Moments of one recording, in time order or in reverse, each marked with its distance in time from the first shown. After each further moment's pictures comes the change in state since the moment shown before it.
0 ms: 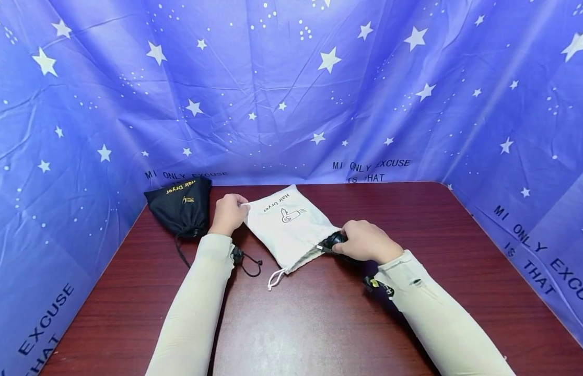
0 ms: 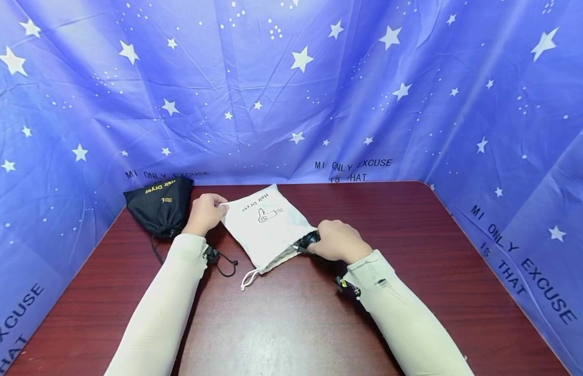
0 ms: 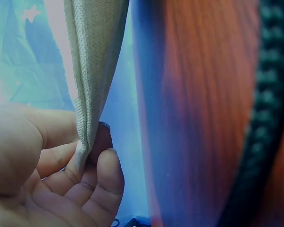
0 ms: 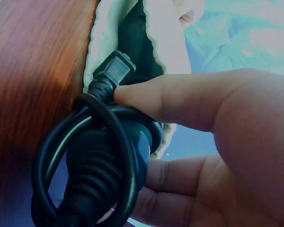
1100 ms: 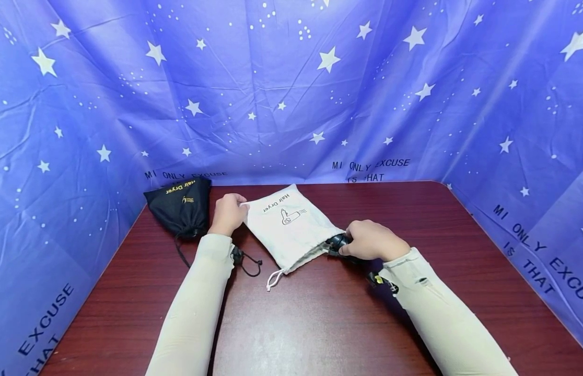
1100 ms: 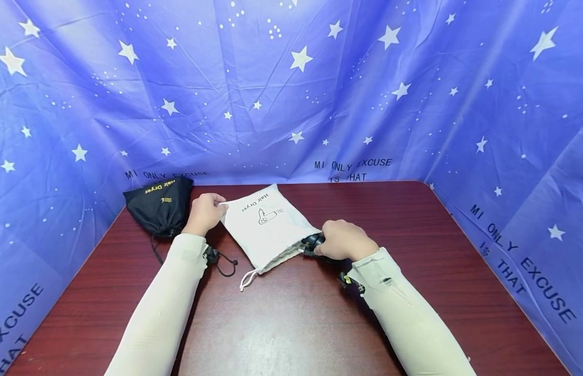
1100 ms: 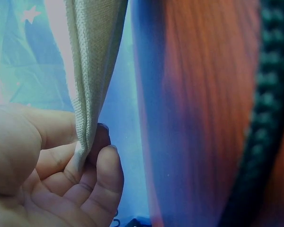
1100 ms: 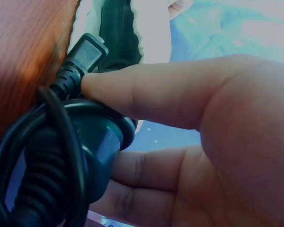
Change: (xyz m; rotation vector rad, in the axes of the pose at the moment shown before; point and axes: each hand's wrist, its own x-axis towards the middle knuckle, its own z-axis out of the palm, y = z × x) left_hand 0.001 0.000 0.001 0.032 0.034 0.013; right_hand -0.004 0.008 -0.011 -0.029 -0.097 -0.042
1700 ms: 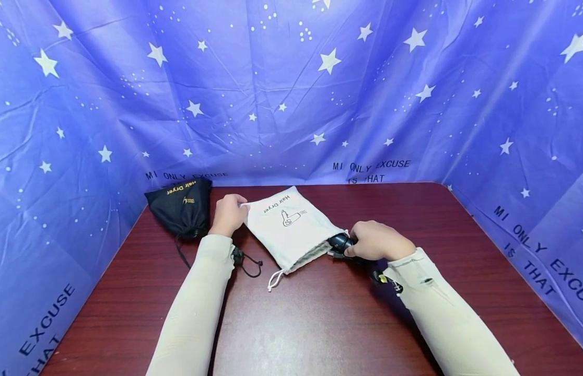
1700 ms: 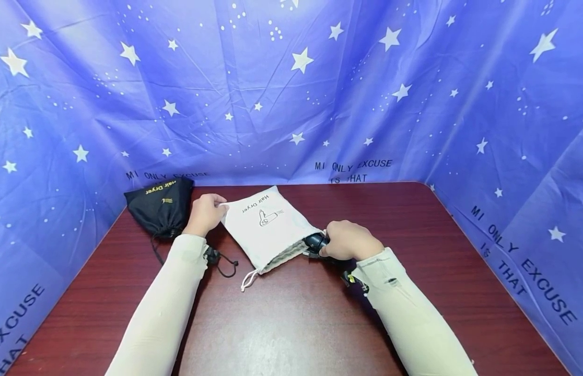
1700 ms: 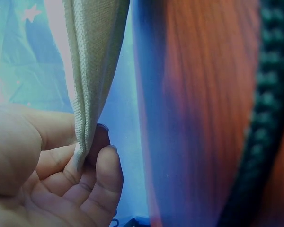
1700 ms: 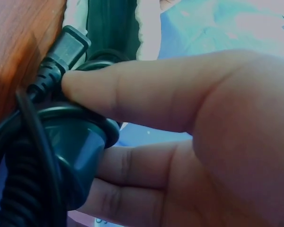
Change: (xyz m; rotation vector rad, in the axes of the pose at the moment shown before) left_hand -0.001 0.000 -0.001 -0.029 -0.011 -0.003; right_hand -0.005 0.005 -0.008 0.001 -0.027 -0.014
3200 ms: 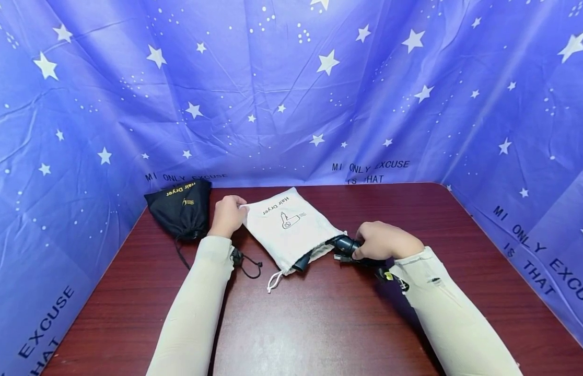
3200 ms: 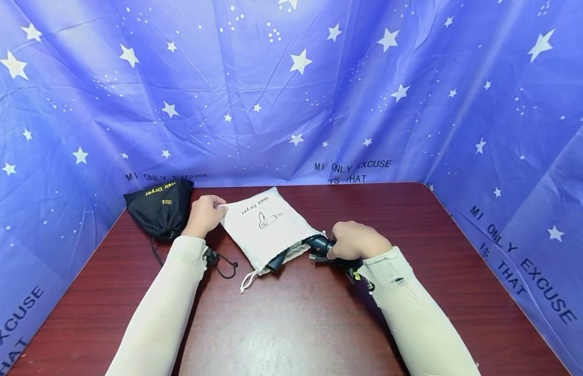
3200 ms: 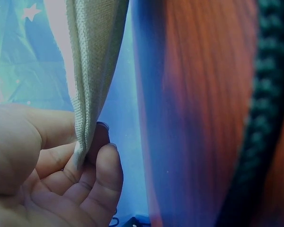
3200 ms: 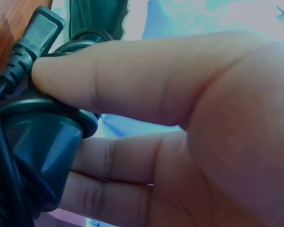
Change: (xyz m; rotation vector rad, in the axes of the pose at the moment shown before) left_hand 0.001 -0.001 0.000 0.004 -0.001 0.004; right_hand -0.007 0.010 -0.008 0.029 -0.070 0.002
